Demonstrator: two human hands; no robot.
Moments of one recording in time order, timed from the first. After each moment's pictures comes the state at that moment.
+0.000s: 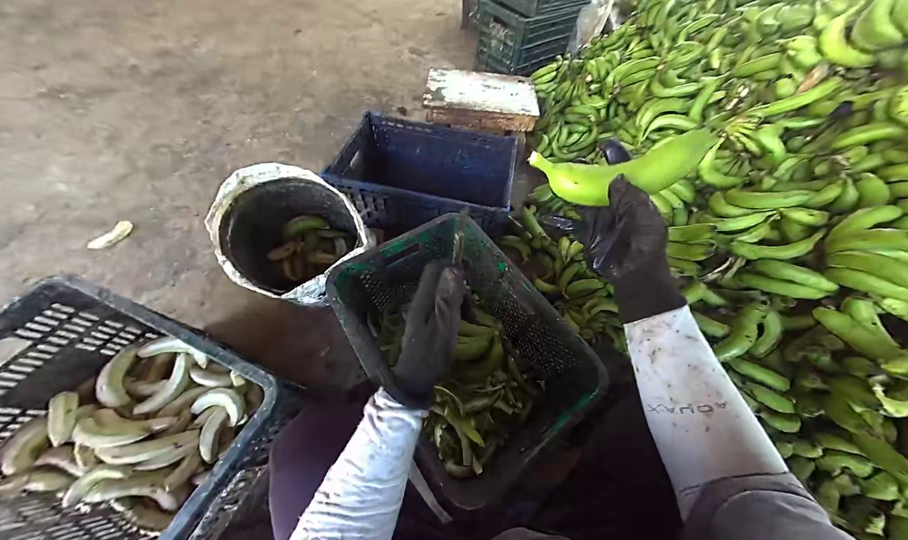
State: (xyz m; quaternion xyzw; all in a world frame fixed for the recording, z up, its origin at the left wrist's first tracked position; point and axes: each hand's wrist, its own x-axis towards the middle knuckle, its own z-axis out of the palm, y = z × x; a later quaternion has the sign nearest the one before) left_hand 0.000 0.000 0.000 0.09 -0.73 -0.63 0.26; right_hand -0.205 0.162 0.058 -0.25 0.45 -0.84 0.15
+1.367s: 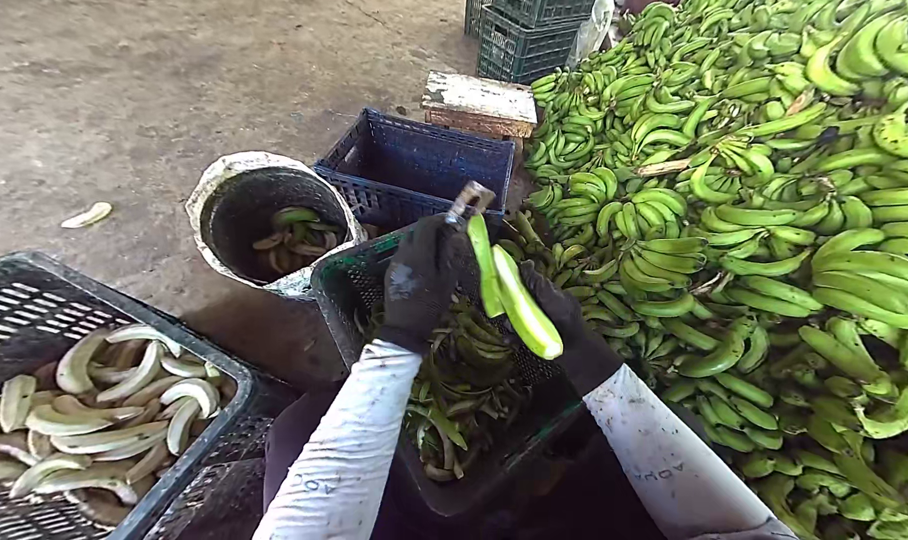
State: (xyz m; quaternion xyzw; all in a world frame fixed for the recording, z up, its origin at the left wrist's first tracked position) left_hand -0.041 -0.021 0.016 0.18 -0.88 -0.35 0.27; right_hand -0.132 0.161 0.004 -0.17 0.55 -0.71 0.40
